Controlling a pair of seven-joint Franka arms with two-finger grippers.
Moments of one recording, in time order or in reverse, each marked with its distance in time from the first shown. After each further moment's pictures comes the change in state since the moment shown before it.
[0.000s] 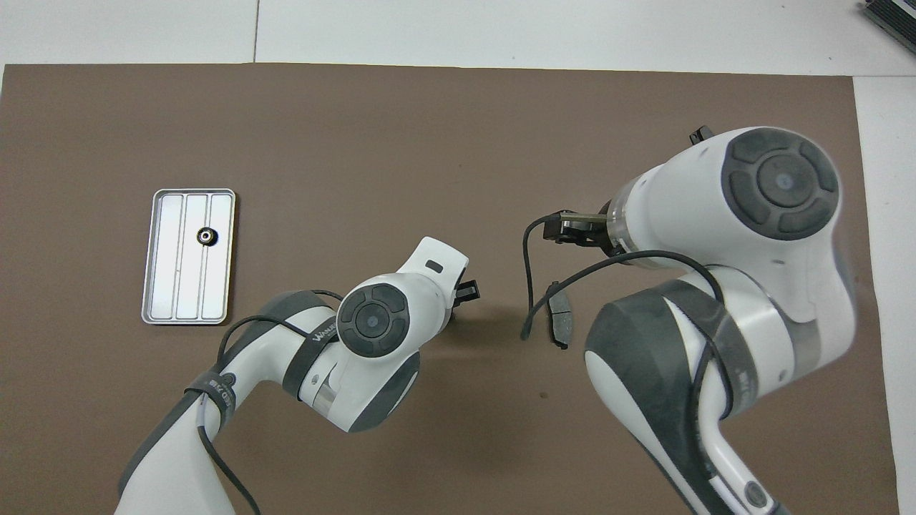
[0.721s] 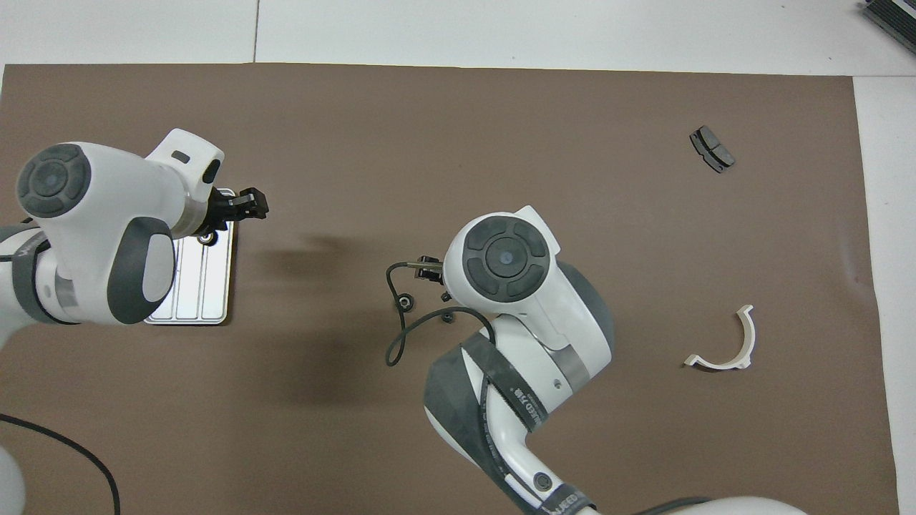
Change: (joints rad) left arm 0.520 -0.031 0.032 0.093 0.000 -0.200 0.545; right arm 0.245 0.206 0.001 0.000 -0.013 0.186 0.275
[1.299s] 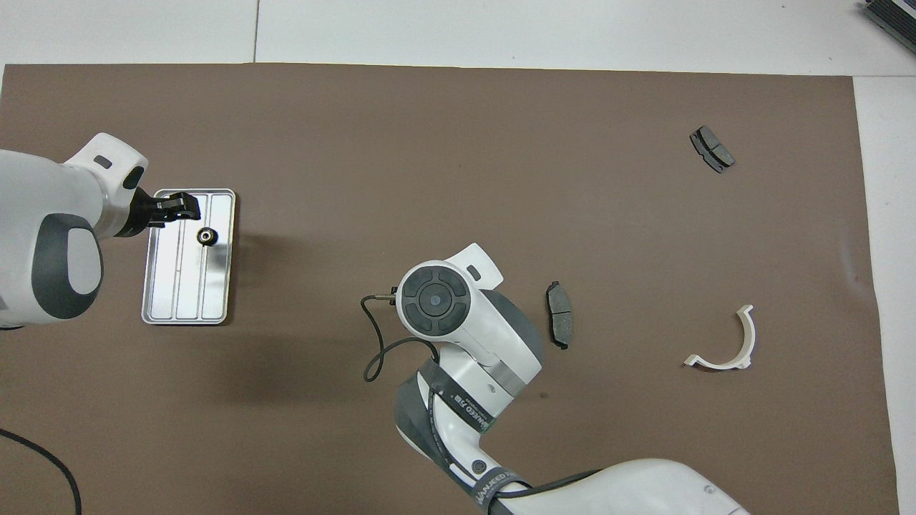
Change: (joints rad) left arm 0.150 0.024 -0.003 -0.022 0.000 0.061 0.224; right arm 0.078 0.147 0.000 -0.063 -0.073 0.185 0.081
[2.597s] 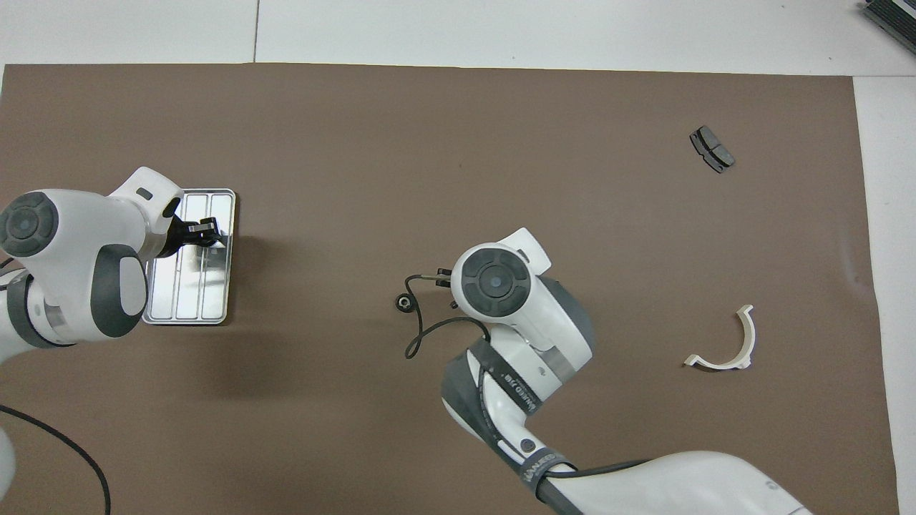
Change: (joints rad) left arm 0.000 0.052 -0.012 -0.119 0.000 0.173 0.004; right arm -0.122 -0.088 -0.015 -0.077 -0.025 0.023 -0.065
